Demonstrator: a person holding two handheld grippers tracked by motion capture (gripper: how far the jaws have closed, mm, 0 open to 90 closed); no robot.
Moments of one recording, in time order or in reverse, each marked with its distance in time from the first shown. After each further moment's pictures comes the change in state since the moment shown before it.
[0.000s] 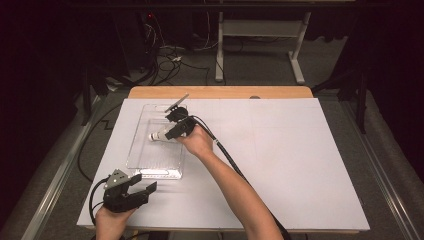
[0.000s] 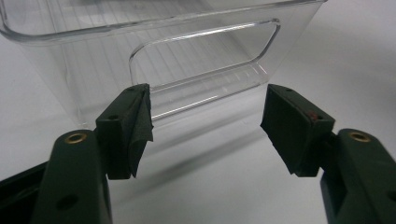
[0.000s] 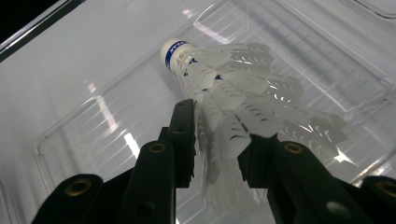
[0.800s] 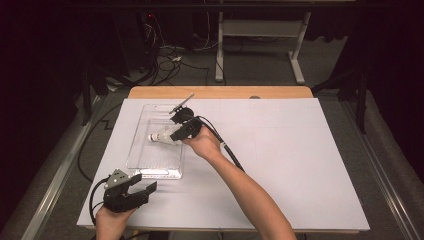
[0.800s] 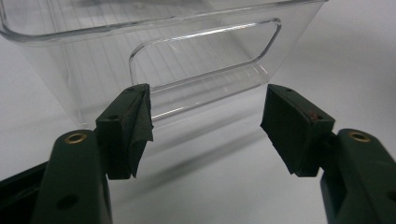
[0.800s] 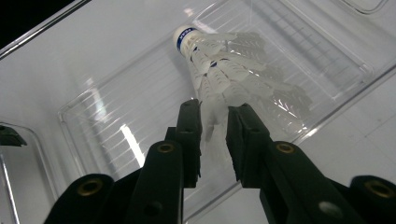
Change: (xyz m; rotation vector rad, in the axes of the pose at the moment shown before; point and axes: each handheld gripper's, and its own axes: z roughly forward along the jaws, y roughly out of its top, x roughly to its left) left arm 0.000 0.000 0.001 0.003 0.004 0.004; right arm 0.007 -0.013 -0.032 -0.003 -0.002 -0.059
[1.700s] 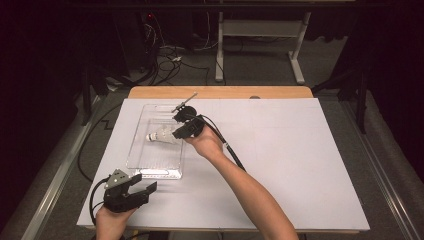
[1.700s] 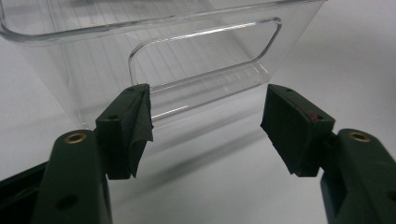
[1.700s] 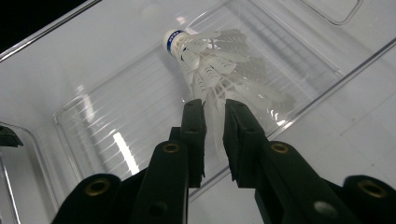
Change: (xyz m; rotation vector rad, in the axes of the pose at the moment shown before) left arm -0.001 0.000 0.000 -0.002 0.001 -0.004; right arm 0.000 -0.003 -0.011 -0.032 -0.037 0.000
